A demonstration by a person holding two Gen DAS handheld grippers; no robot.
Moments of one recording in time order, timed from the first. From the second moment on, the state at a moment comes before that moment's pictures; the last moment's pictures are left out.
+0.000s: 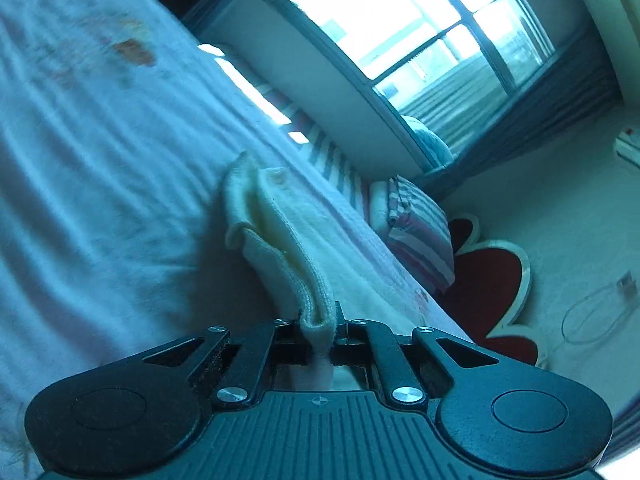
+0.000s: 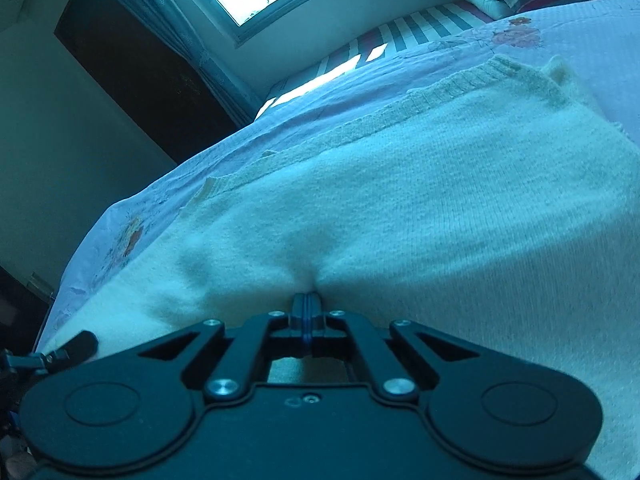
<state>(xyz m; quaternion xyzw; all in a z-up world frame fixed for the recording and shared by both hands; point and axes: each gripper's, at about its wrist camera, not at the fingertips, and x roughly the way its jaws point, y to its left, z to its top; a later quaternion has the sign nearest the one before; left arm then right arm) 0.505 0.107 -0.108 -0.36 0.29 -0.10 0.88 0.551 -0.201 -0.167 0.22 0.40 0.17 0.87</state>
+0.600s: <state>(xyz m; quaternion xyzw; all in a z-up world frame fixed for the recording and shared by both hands) 0.528 -0.159 -0.096 -0.06 0.41 -0.29 0.86 0.419 -0.437 -0.154 0.39 0.26 -0.01 0.88</state>
